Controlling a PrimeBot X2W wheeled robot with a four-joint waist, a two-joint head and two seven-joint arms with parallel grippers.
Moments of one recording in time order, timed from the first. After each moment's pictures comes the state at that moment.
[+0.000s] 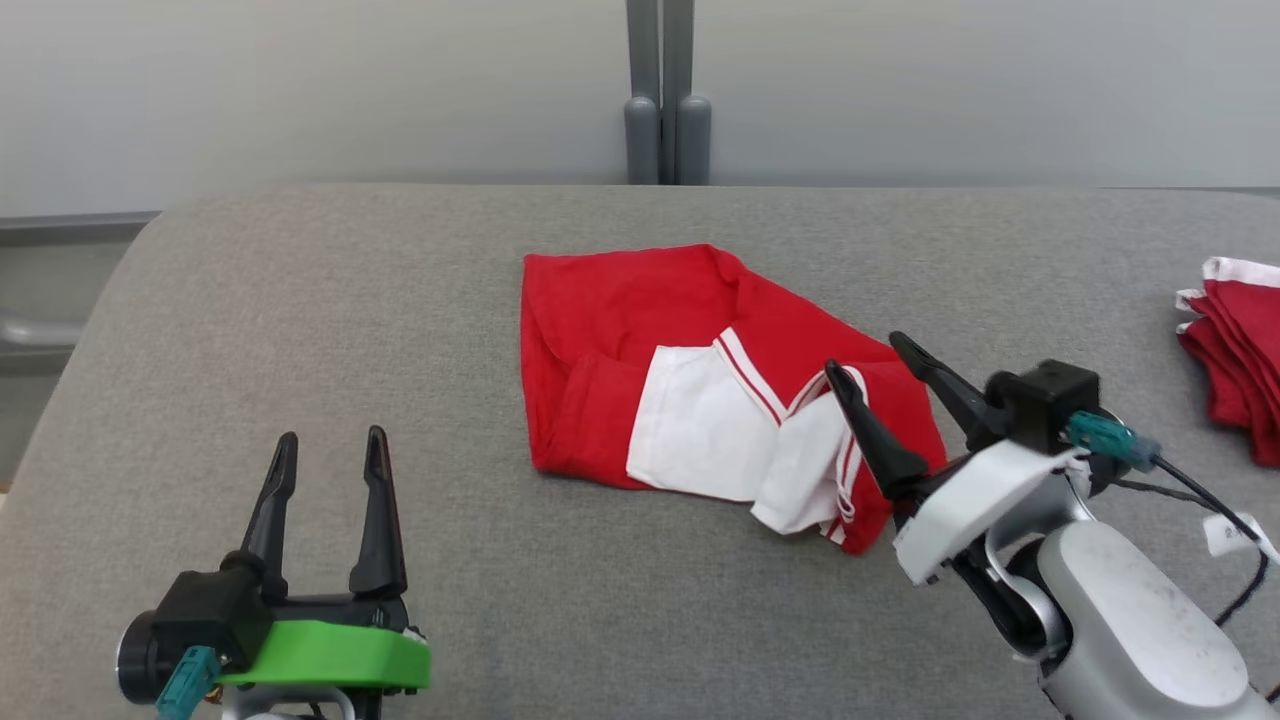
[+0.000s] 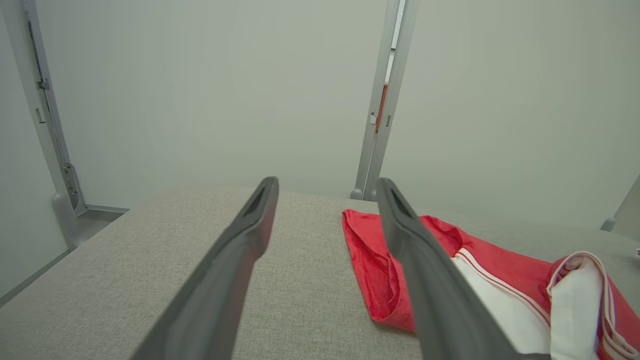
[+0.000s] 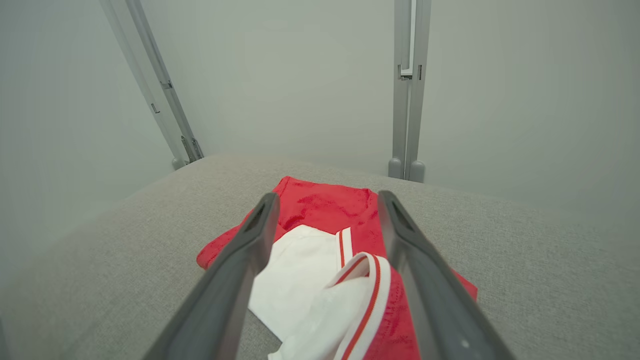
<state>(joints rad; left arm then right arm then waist) -0.01 0.26 -0.30 -0.04 -0.45 0.18 -0.26 -0.30 -0.29 0.40 0.17 0.49 0.13 -0.09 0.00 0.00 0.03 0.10</state>
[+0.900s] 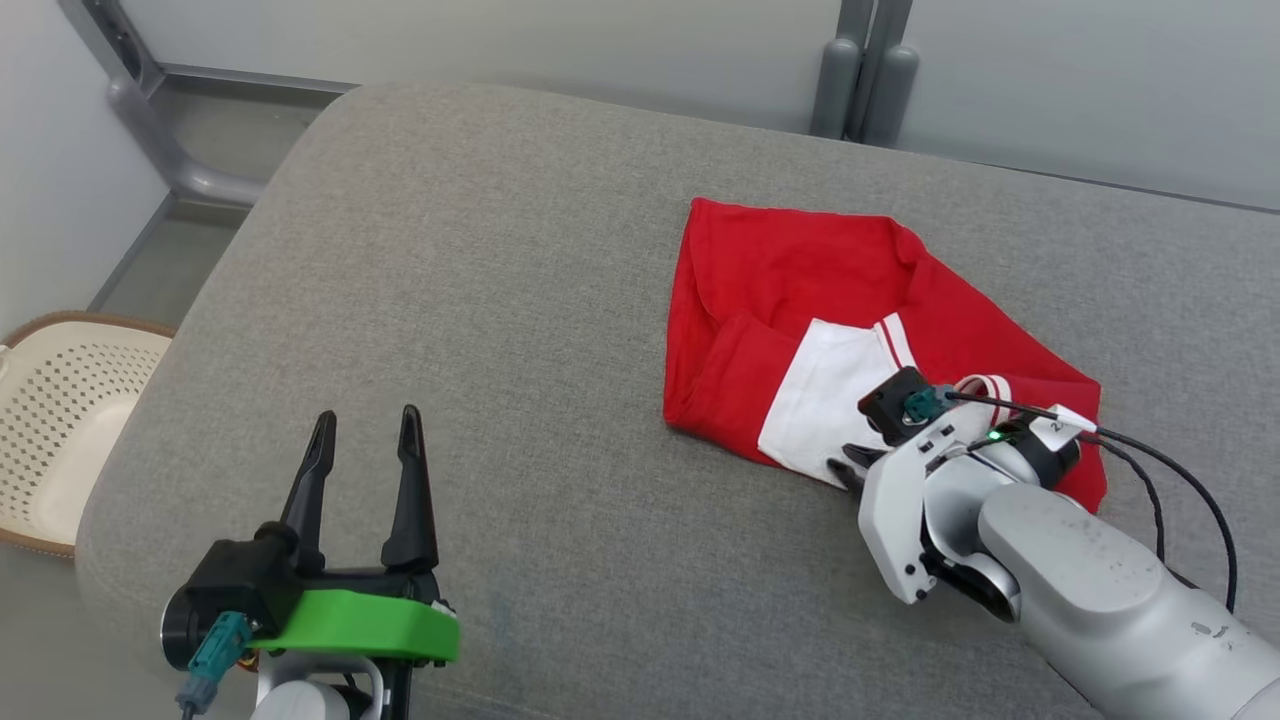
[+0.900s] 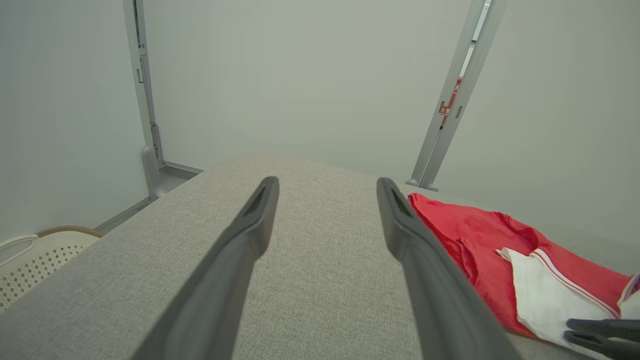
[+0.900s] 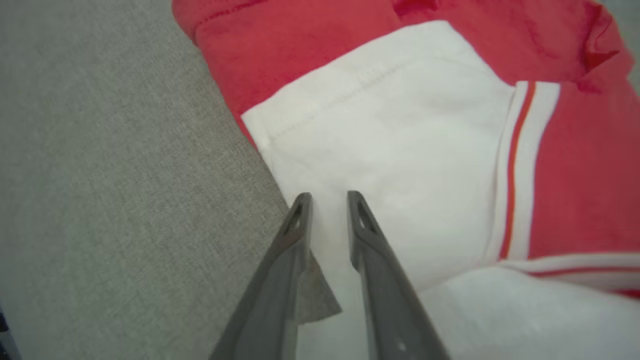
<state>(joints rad) -0.07 0.14 -0.25 0.06 -0.41 0.08 -0.26 -0.64 -0.34 0.89 0.68 0.59 0.13 0.21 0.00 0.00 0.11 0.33</state>
